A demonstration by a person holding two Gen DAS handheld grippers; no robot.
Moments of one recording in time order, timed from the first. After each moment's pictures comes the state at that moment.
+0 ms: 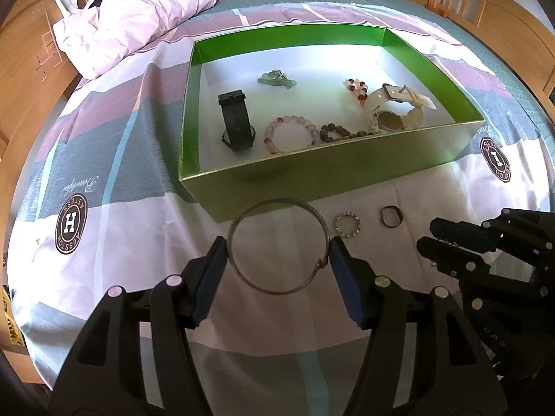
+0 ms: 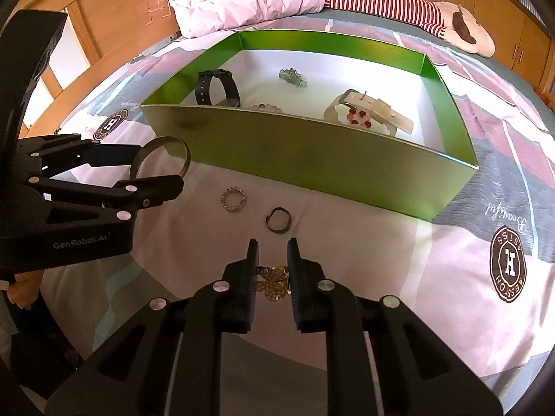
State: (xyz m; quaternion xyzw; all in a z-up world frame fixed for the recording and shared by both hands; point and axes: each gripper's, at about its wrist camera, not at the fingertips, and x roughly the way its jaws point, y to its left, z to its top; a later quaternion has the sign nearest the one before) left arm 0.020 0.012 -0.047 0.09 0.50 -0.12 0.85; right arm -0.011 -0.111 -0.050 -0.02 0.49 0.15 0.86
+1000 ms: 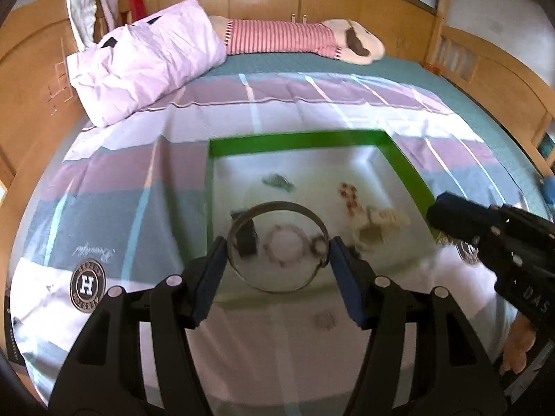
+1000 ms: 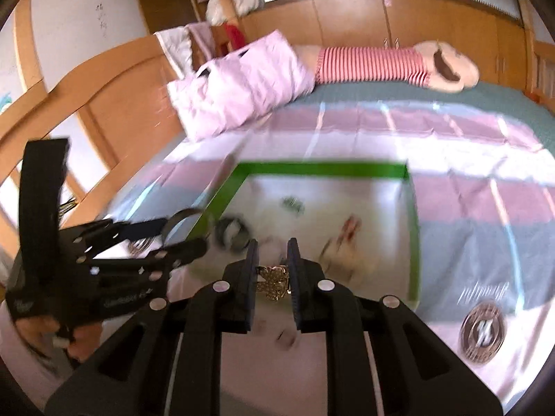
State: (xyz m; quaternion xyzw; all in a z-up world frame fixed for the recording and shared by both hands) left arm 0.066 0.015 0.033 0.03 0.42 -0.13 0.90; right arm 0.038 -0.145 0.049 0.07 0.36 0.15 0.92
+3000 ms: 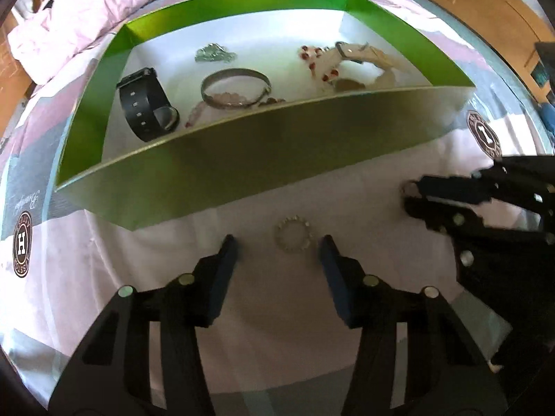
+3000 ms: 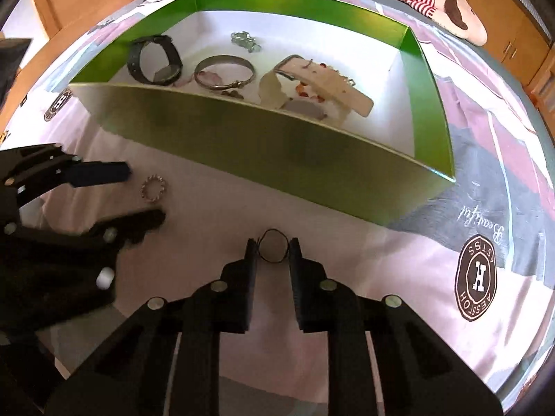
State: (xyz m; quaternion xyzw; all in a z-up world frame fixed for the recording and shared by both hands) left arm 0.035 -0.032 -0.086 0.10 0.53 -0.18 0.82; right arm 0.020 -0.125 -0.068 -0.08 0.55 0.10 0.82
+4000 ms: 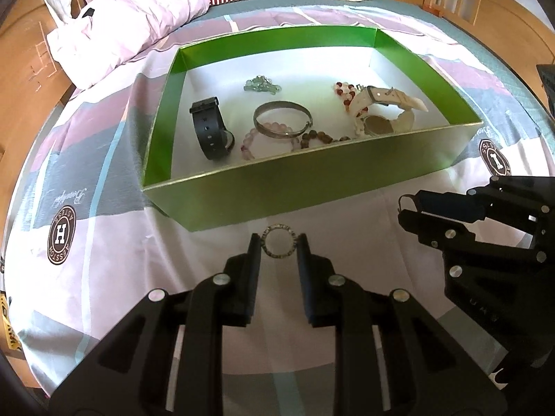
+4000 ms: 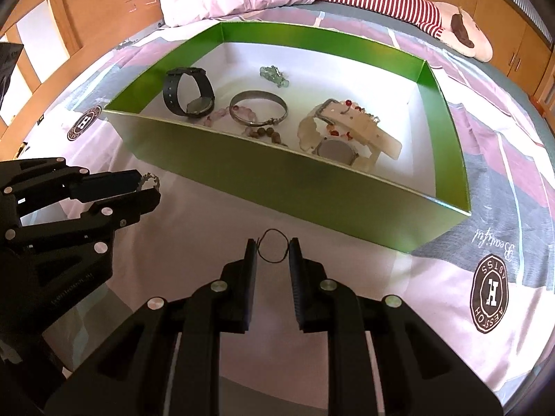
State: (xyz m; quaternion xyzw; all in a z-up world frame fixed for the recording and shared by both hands) left arm 0.023 -0.009 -0.050 0.10 0.49 -0.13 0.86; right arm 0.023 -0.112 -0.052 -0.05 0.50 0.12 0.85
